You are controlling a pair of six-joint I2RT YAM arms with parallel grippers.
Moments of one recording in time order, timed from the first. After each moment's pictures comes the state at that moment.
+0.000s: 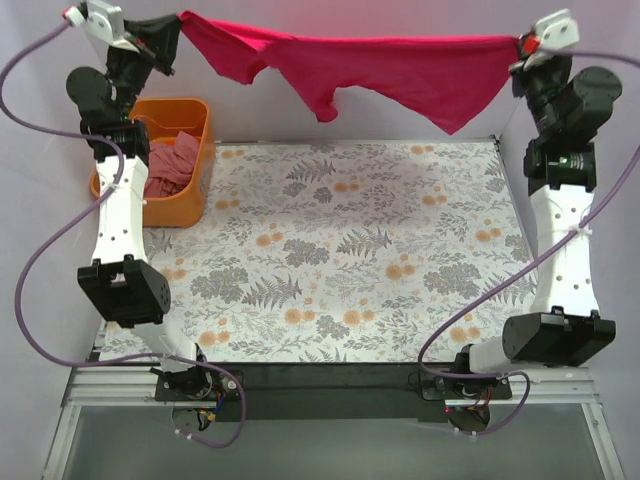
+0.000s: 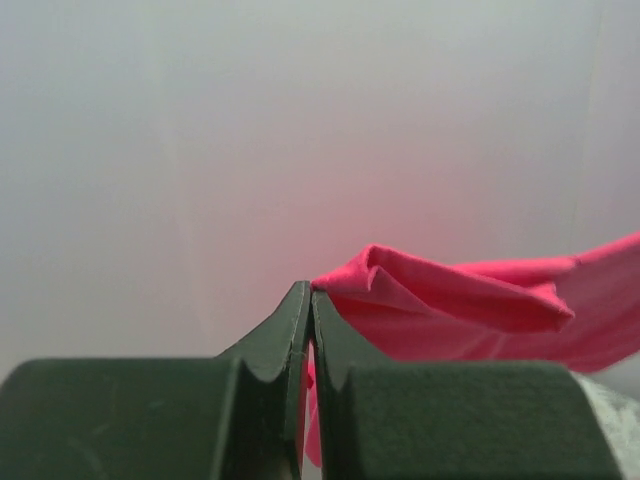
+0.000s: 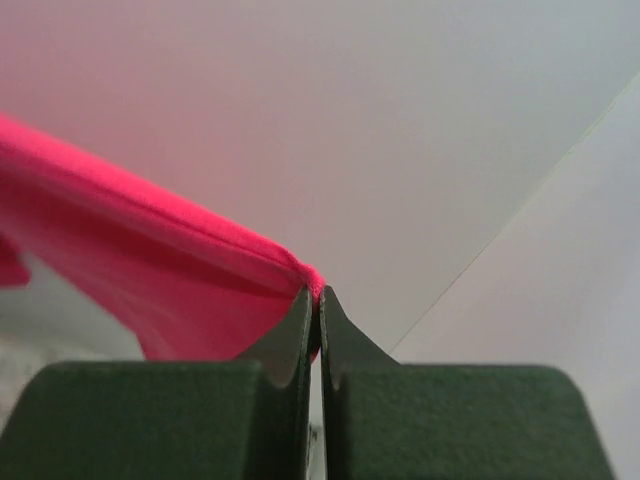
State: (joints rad) left arm 0.14 1.79 2.04 0.47 0.61 -0.36; right arm -0.08 1.48 1.84 -0.05 -0.27 -0.36
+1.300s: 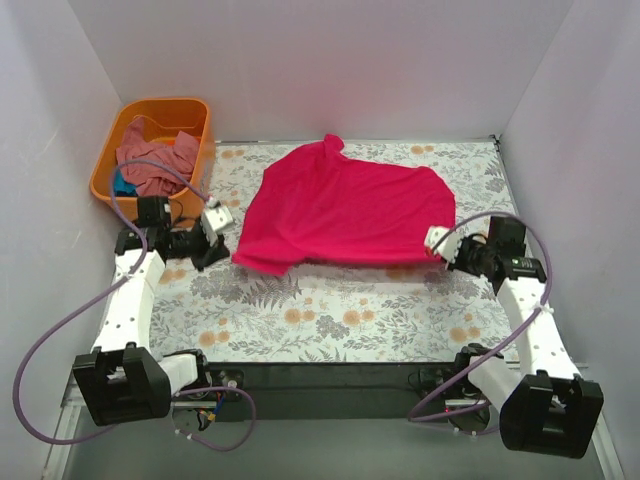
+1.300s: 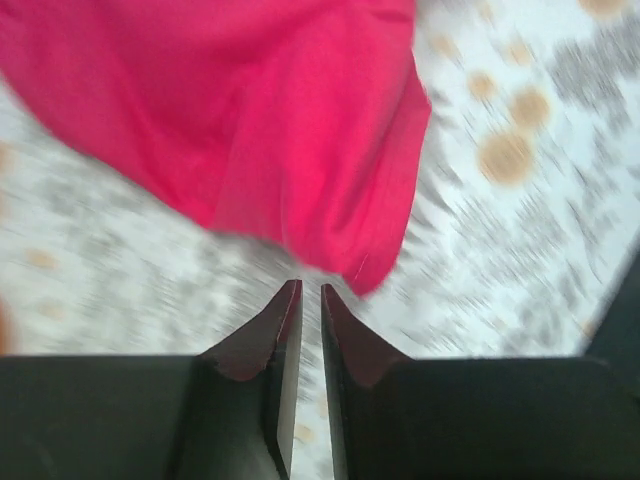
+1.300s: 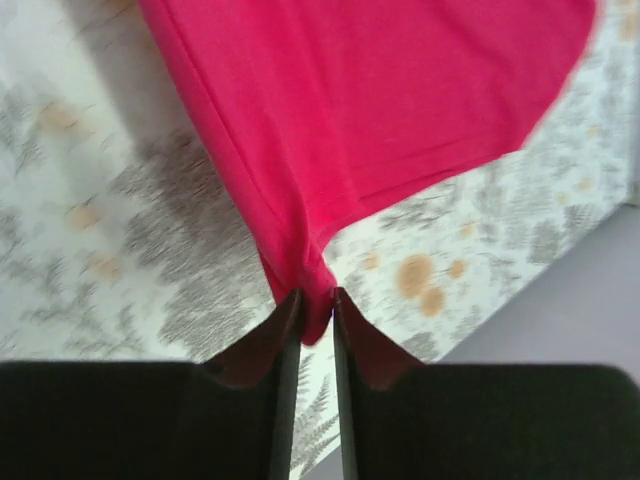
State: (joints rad) left arm 0.12 1.17 1.03 -0.82 0.84 0.95; right arm -0.08 0.99 0.76 -0.59 -0.42 -1.26
